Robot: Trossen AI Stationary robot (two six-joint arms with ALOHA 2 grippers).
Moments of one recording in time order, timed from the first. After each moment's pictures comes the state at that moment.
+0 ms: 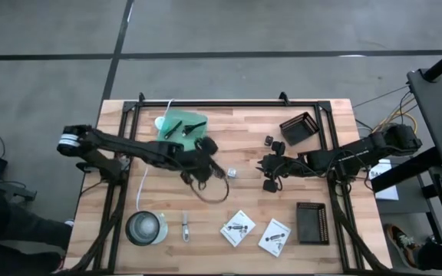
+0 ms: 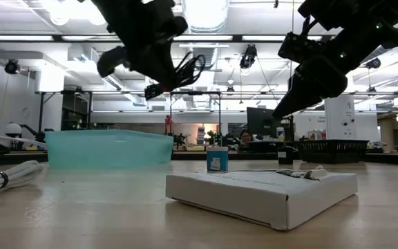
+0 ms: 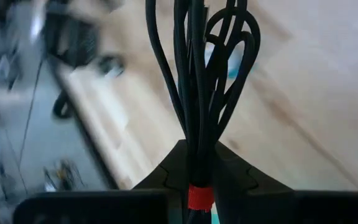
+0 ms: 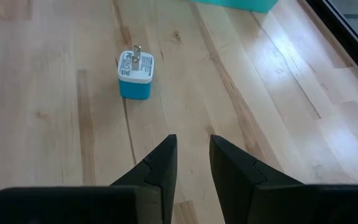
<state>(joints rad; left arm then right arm) -0.07 1.48 1.11 -0.48 -0.35 0.87 0.12 1.29 0.57 -0.04 0.39 0.18</state>
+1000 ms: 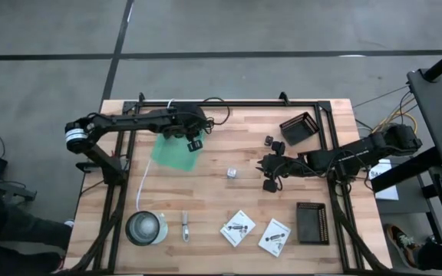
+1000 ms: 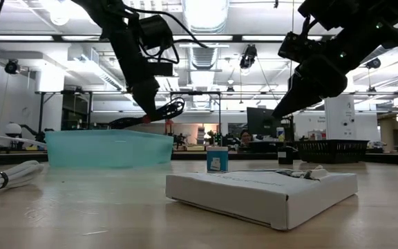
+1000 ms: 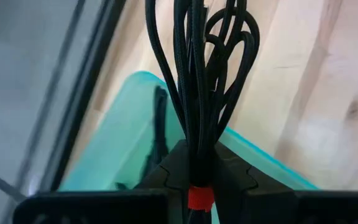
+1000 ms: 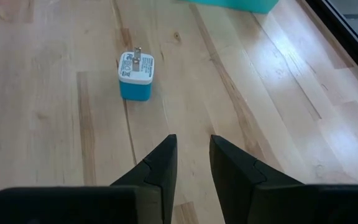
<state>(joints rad) 0.37 1.53 1.11 -0.59 -0.28 0.13 0.12 1.29 0.57 -0.04 0.39 0.18</state>
